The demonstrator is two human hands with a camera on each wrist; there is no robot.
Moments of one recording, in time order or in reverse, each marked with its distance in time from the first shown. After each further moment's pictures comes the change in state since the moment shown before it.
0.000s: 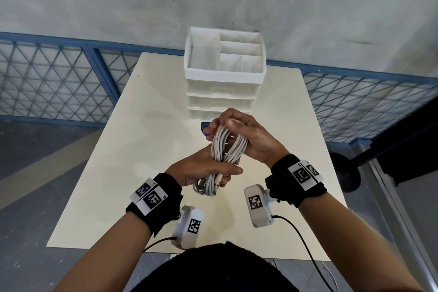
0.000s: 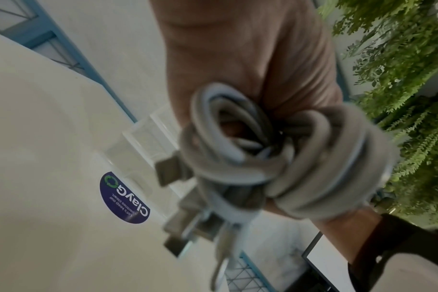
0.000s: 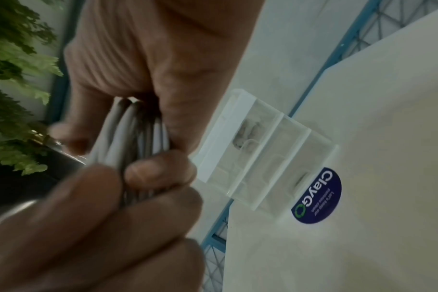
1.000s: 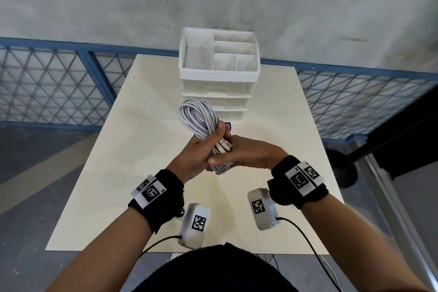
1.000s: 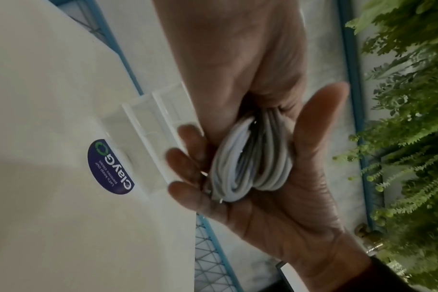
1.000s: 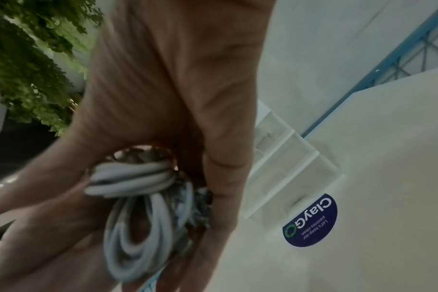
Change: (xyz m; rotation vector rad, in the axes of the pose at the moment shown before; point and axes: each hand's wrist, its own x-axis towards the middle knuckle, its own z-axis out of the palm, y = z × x) left_hand 0.011 0.003 -0.002 -0.156 0.243 0.287; right_hand -0.016 0.007 0.003 -0.530 -0.087 0.472
